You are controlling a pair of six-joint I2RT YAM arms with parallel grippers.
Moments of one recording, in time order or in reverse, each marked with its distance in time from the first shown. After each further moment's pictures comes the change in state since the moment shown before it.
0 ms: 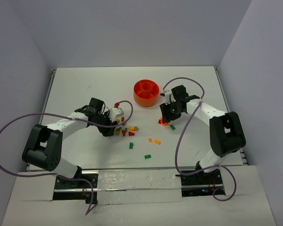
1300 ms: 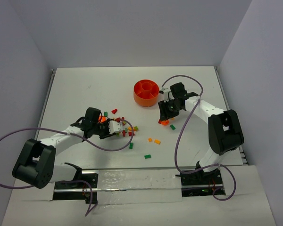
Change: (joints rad) left arm -0.034 -0.198 -0.251 0.280 0.082 0.389; right arm 0.011 0.033 0.066 -0.028 -0.031 0.039
